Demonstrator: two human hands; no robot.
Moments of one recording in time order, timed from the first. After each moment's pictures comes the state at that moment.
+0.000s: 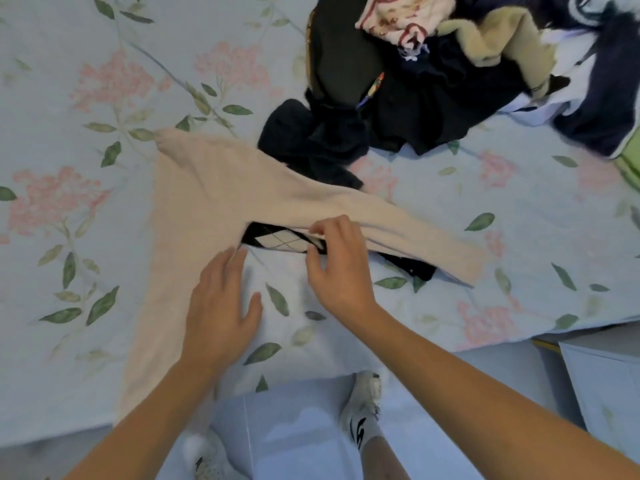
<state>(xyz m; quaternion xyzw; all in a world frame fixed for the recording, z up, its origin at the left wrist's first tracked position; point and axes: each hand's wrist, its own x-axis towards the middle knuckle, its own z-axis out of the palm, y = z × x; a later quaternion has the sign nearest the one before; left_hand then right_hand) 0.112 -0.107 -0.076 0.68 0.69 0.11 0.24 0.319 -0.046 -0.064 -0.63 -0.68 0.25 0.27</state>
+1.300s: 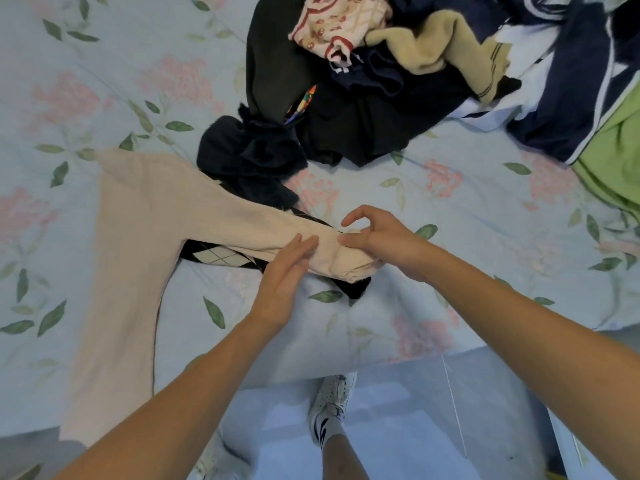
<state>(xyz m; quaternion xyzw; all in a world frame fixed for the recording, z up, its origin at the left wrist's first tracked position) 0.319 -0.034 -0.066 0.50 0.59 0.31 0.56 0.530 0.049 -0.015 -0.62 -0.44 0.64 0.09</state>
